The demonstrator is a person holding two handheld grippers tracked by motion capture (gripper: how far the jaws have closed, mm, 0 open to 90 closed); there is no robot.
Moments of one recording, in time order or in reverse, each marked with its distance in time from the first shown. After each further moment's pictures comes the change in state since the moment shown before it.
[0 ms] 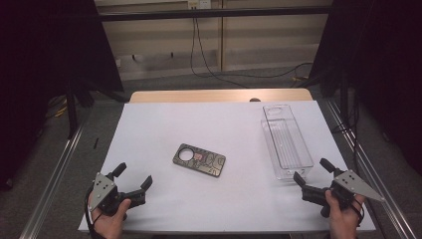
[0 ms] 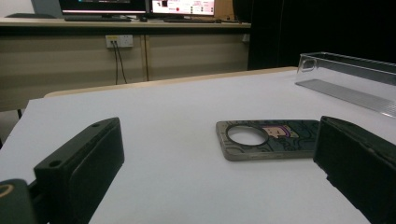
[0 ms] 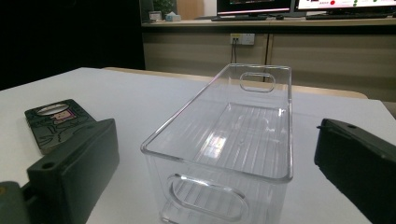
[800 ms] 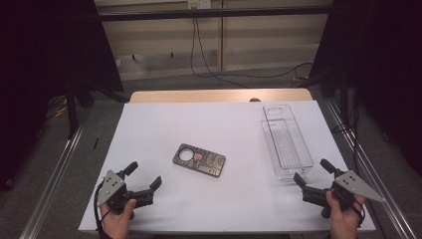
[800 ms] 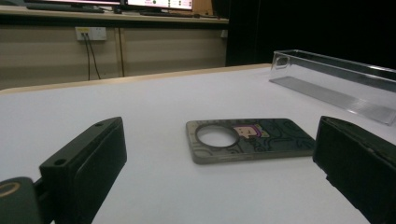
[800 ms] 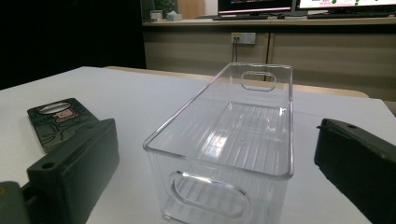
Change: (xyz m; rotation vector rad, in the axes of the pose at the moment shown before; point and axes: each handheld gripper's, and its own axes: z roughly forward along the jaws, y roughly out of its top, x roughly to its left) left arm -0.012 0.002 0.014 0.022 -0.101 -0.022; right arm 0.001 0.000 -0.001 0.005 0.004 -0.001
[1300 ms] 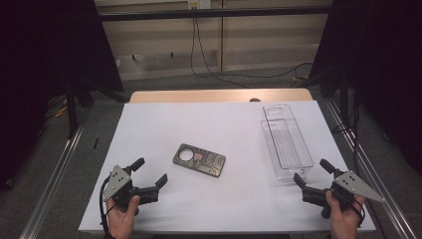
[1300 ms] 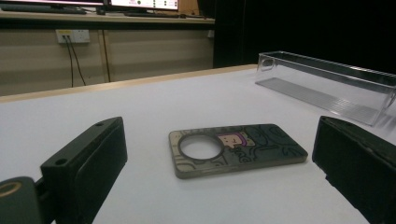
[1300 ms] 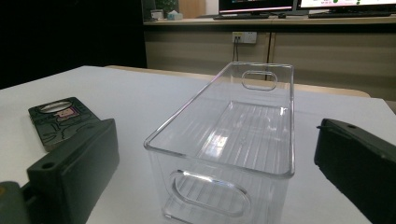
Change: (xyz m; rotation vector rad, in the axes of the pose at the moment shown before) left arm -0.007 0.009 0.015 0.003 -0.052 0.008; right arm 0.000 0.000 0.000 0.001 0.004 0.003
